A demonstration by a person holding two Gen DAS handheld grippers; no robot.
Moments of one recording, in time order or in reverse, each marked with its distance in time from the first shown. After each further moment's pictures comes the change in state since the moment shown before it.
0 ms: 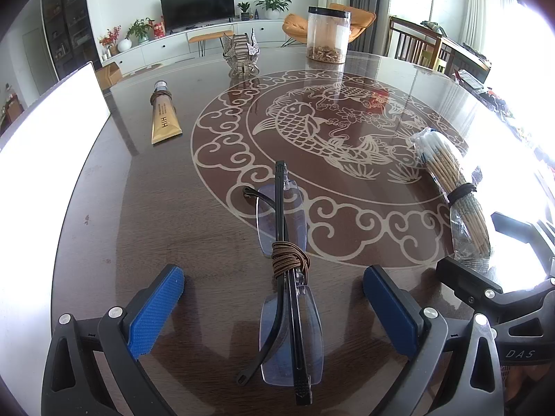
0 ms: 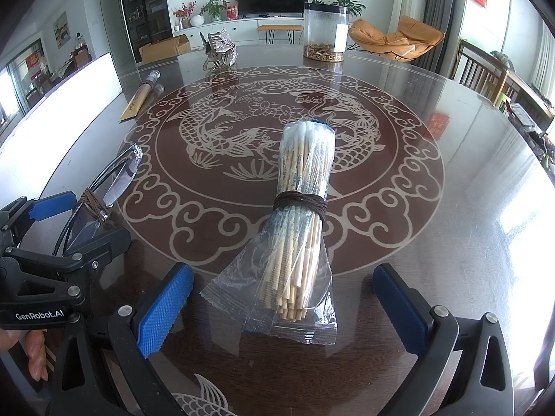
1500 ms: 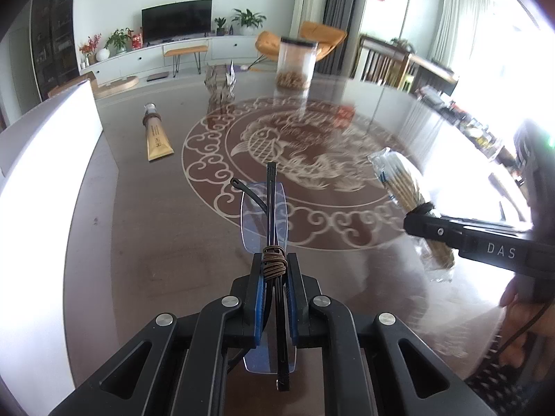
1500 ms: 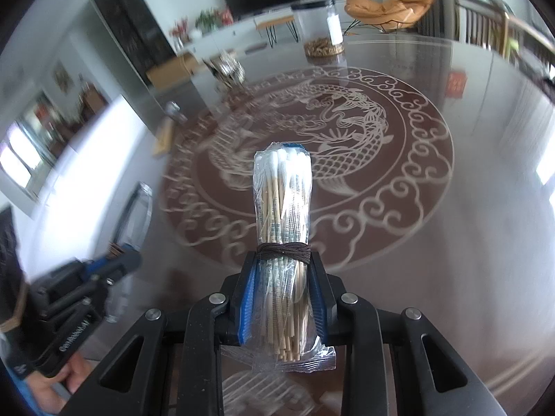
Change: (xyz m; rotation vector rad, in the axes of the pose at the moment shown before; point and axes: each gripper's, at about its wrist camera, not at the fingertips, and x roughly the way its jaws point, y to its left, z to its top) left arm -0.075 0.010 -0.018 0.006 -0.082 -0.167; right arm -0.038 -0.023 0.008 0.217 0.021 0.239
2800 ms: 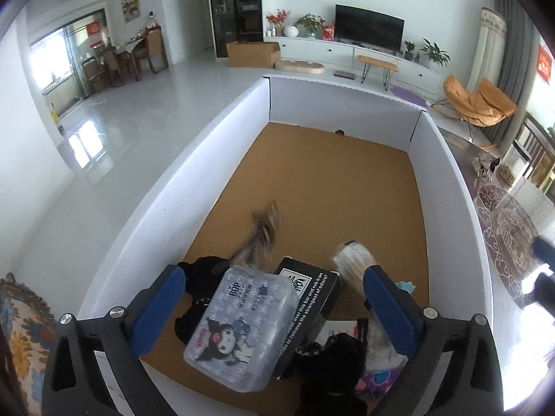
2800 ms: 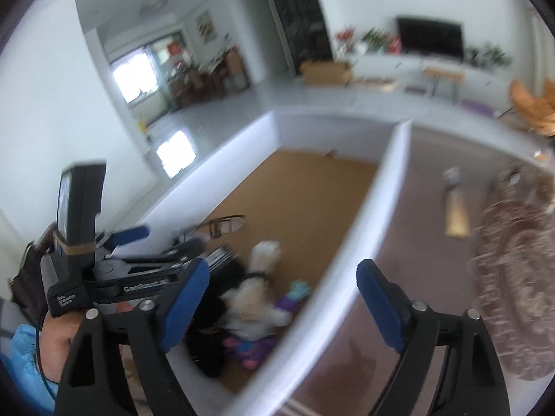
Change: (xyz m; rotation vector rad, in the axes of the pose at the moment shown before) left arm -0.166 0.276 -0.047 -0.454 -0.015 0.560; right arm 0.007 0.346 0.006 -0.485 -0.087 0.319
